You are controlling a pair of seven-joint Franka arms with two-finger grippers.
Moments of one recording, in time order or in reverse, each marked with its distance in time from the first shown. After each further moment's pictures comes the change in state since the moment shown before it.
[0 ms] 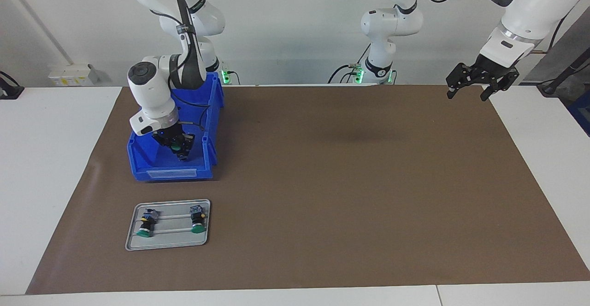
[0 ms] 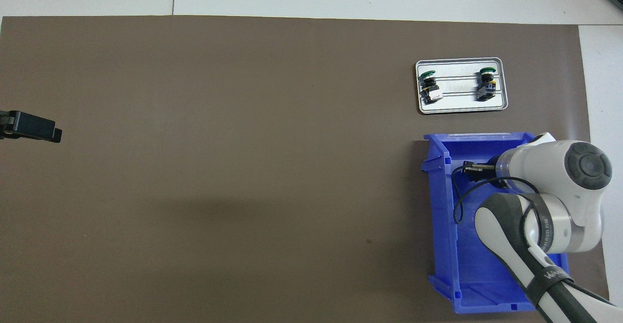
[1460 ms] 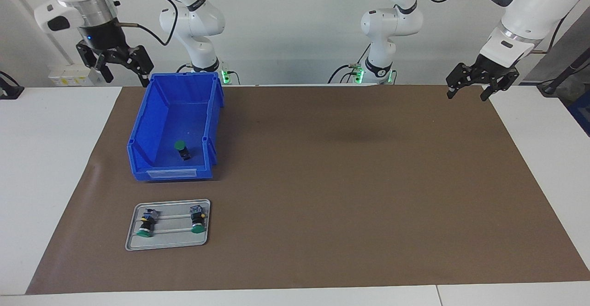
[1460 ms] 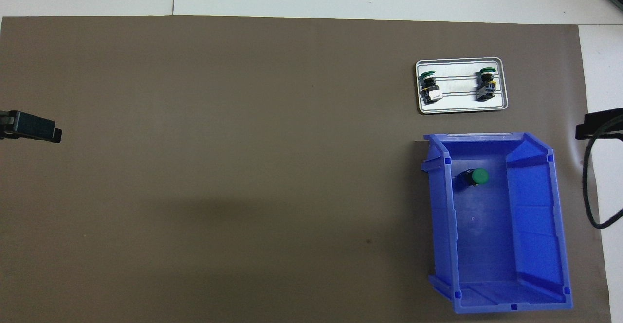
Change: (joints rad) left arm 0.000 0.000 0.000 0.000 0.000 0.000 0.000; right arm -0.022 -0.092 -0.014 0.850 -0.001 -0.908 -0.068
